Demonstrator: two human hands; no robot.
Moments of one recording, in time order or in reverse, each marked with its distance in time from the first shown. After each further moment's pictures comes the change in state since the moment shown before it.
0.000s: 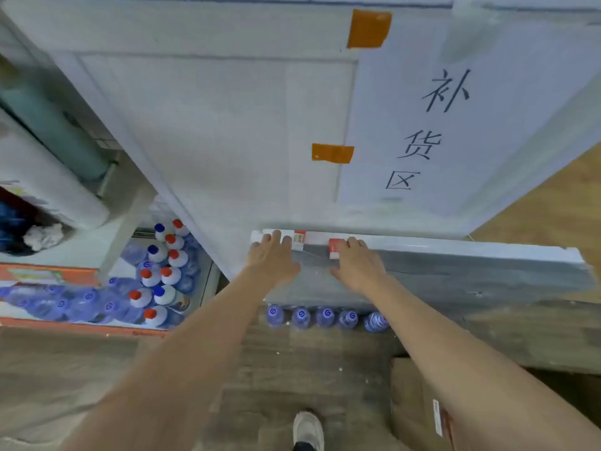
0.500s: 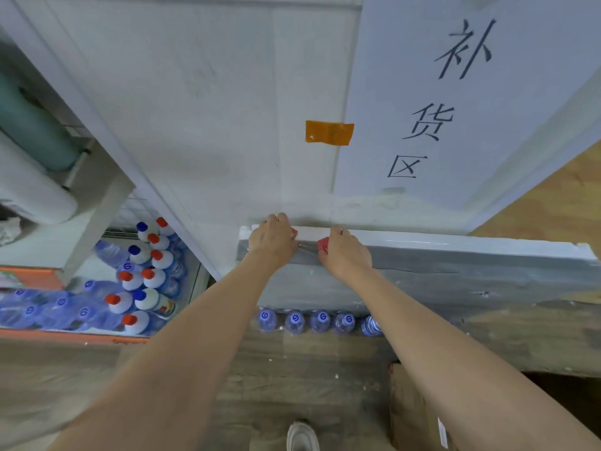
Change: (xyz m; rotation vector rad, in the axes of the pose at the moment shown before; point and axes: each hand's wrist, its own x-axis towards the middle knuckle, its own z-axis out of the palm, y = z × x) left_hand 0.051 0.009 0.020 -0.199 0.170 -0.135; right_hand 0.037 -0.007 0.025 0.168 0.091 0.138
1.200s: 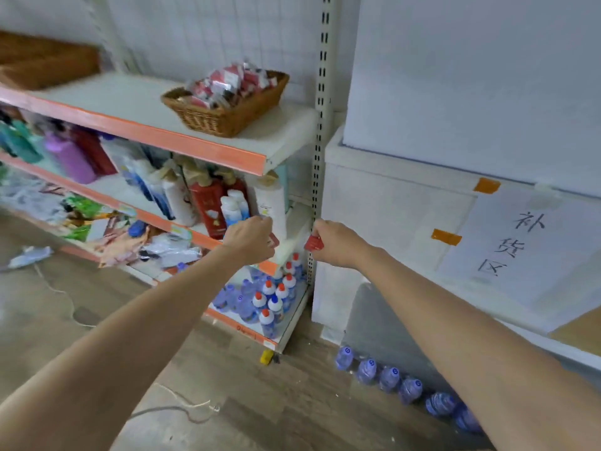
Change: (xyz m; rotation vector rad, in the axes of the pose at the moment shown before) left_hand -0.290 -0.203 -0.289 0.155 0.208 -0.209; right_hand -0.220 -0.293 -0.172 -0.058 -0.088 -0.716
